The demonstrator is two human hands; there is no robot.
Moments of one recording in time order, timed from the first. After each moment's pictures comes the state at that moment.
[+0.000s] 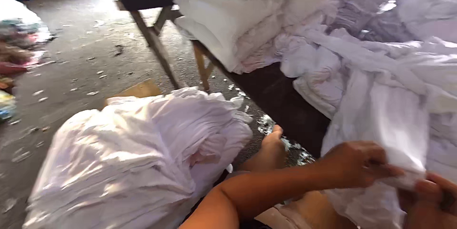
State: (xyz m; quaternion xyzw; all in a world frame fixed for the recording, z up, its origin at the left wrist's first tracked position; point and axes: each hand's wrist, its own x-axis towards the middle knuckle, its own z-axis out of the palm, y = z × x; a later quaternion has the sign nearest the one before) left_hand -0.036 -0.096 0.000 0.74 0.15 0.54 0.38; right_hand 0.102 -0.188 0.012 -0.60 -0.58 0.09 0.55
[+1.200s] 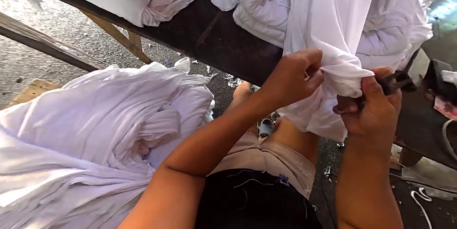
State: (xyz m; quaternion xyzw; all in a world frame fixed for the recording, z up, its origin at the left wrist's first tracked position) left_hand -0.048 -0.074 0.010 0.79 0.18 0.45 0.37; right_hand 0.108 -0.177 0.006 -0.47 -0.44 0.36 0.68
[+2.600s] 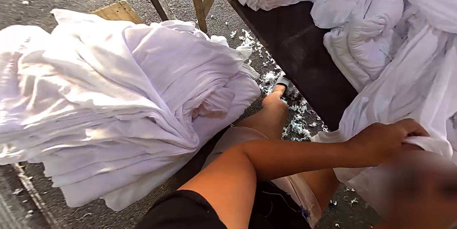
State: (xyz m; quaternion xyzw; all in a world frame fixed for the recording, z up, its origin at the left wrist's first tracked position) left_hand -0.020 -0.092 -0.020 0.60 0.22 0.48 0.60; right_hand 0.087 -0.177 -0.020 -0.60 -0.46 0.22 0.62
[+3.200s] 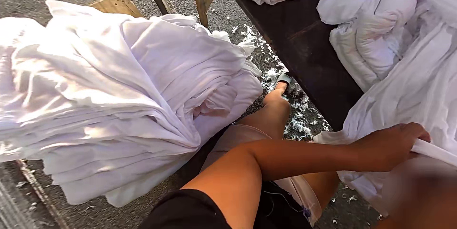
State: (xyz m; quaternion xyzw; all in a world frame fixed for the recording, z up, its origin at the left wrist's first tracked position) left_hand -0.010 -0.091 -0.028 0.65 0.21 0.44 0.58; right_hand 0.099 -0.157 -0.019 -0.65 -0.35 0.15 0.66
